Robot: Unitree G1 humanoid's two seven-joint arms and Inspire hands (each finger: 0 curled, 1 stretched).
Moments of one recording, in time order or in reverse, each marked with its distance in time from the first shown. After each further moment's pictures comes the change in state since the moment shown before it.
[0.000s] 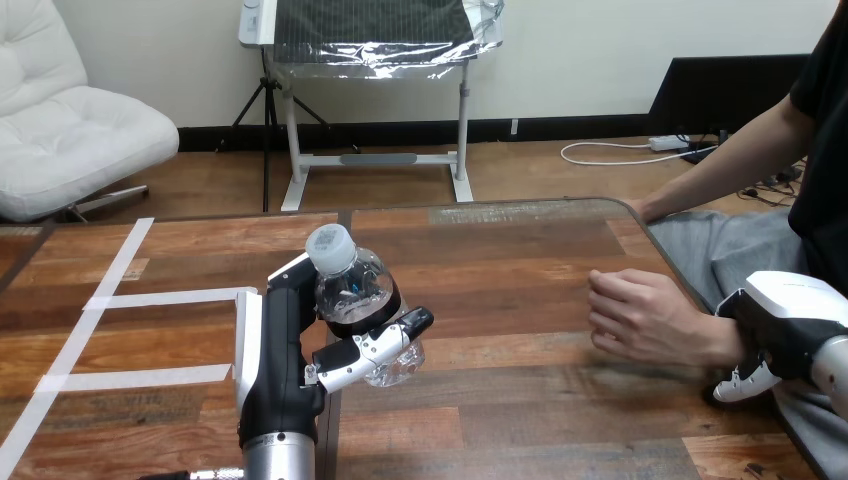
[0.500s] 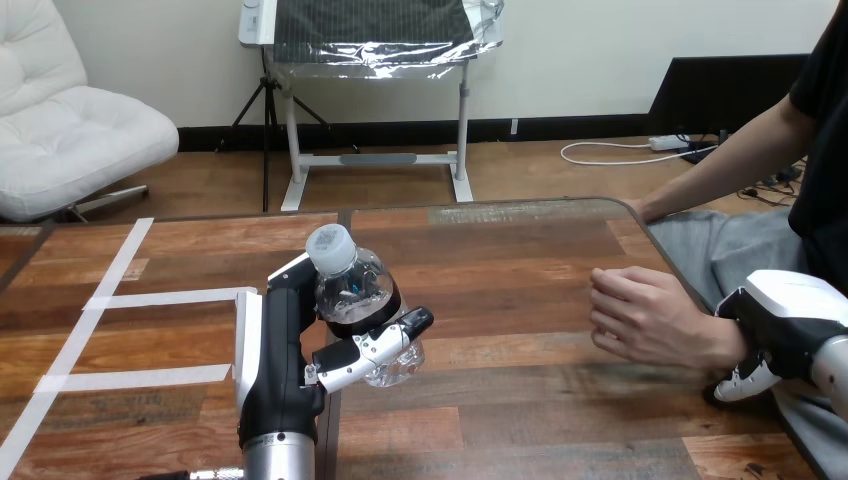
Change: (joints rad) left arm 0.000 0.000 0.000 0.000 0.000 0.000 0.000; right arm 0.000 0.000 0.002 0.014 0.002 -0.023 -0.038
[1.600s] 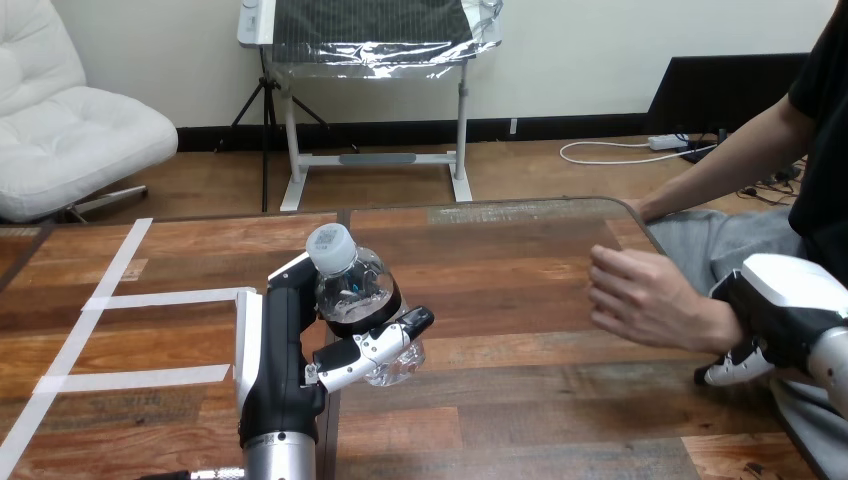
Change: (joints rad) left arm -0.002 -0.001 -0.003 0.002 -0.001 -0.004 0.005; right arm 0.012 -0.005 -0.015 -0.054 0.041 -0.026 -0.033
